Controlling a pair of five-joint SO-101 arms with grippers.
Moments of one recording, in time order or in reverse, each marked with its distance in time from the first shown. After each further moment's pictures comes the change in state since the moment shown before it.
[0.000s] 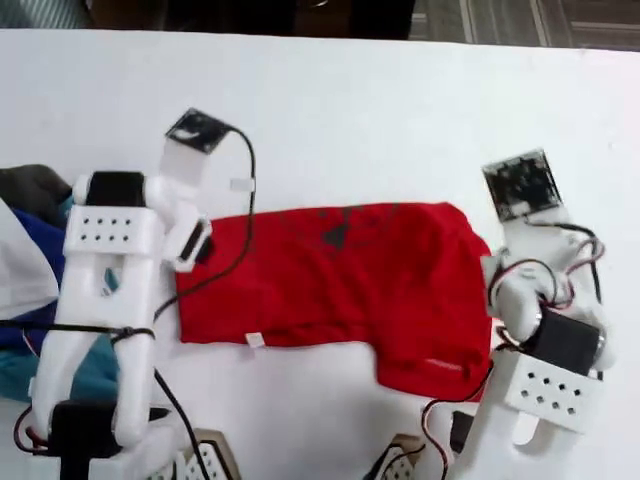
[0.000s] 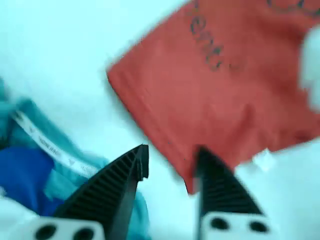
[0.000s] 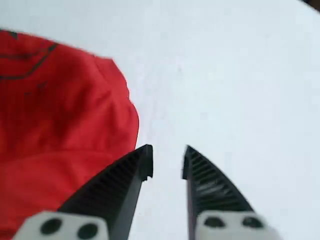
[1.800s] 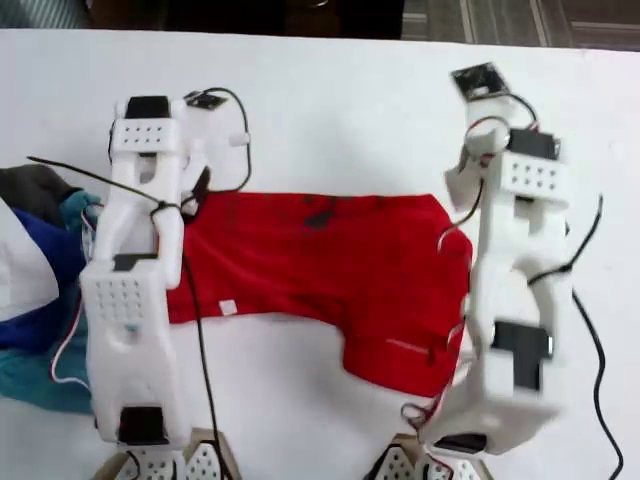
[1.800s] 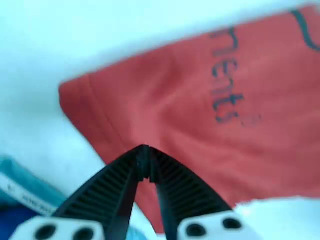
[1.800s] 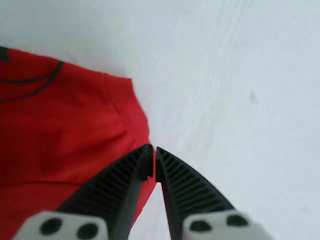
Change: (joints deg) left arm -3.6 58.3 -56.5 19.5 3.7; right arm -8.4 60.0 -39.6 6.0 -8.4
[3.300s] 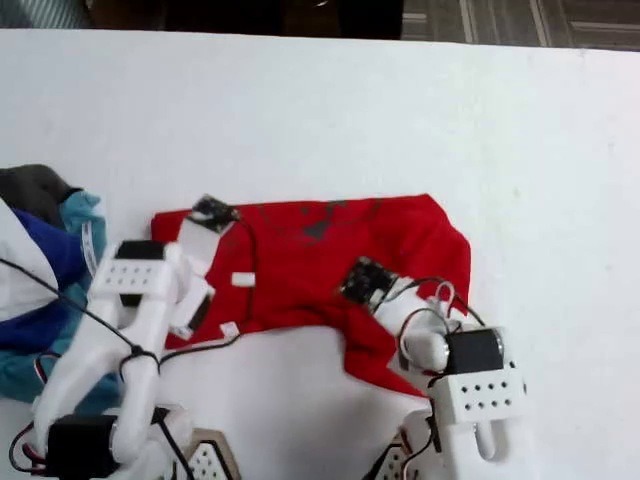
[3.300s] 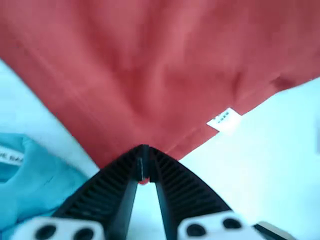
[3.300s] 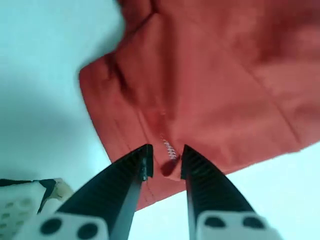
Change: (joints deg) left arm 1.4 -63.2 90.9 -34.4 -7.6; right arm -17.5 -69.8 67.5 6.7 22.0
